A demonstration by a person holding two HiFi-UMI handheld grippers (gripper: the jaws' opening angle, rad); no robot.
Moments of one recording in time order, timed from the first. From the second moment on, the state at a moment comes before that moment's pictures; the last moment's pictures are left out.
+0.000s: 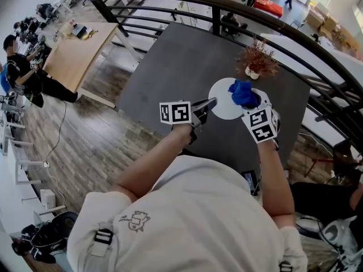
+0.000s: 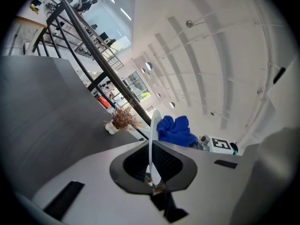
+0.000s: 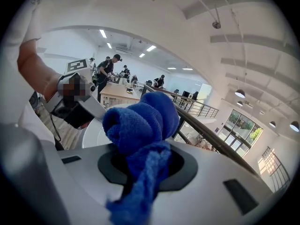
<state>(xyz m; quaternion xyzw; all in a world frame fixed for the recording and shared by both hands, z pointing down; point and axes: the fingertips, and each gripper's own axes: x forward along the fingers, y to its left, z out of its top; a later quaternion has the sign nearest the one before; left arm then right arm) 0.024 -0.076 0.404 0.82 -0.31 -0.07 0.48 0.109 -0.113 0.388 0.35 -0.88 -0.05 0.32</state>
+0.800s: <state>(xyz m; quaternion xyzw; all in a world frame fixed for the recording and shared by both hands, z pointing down) -0.014 -0.104 0.378 0.86 -0.37 -0.01 0.35 0.102 -0.084 0.417 0.31 -0.89 -0.02 0.34</state>
